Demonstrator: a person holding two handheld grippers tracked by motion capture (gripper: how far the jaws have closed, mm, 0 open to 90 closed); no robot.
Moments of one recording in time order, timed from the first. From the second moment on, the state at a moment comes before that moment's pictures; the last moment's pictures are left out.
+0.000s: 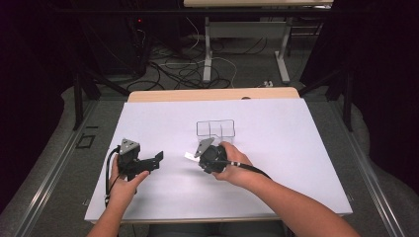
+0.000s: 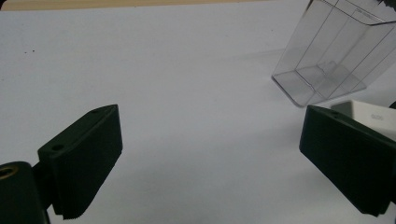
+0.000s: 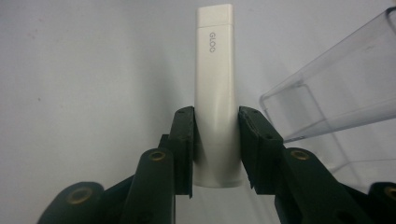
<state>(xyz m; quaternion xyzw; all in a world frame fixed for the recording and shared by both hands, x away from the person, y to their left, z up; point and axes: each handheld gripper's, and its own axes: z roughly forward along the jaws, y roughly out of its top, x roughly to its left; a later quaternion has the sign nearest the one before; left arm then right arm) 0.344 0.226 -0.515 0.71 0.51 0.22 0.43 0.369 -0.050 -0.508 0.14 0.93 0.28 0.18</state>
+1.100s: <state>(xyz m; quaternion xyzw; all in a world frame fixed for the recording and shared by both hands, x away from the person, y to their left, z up) 0.346 0.207 -0.515 0.75 0.48 0.18 0.42 0.324 -0.106 -0.500 -0.25 0.85 0.15 0.45</state>
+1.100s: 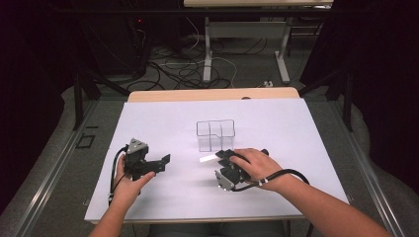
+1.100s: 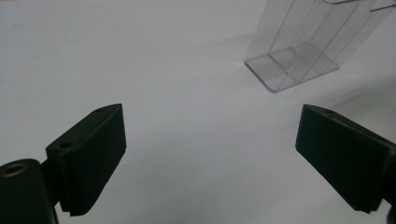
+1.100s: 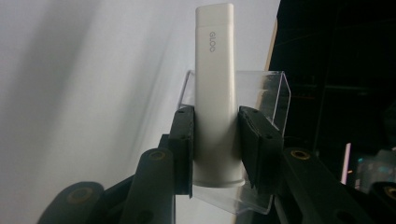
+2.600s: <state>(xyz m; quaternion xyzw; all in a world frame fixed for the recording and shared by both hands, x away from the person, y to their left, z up) 0.361 0.113 -0.470 0.88 0.27 0.00 0.38 0.314 -0.102 -0.494 -0.48 0.72 0.05 0.50</state>
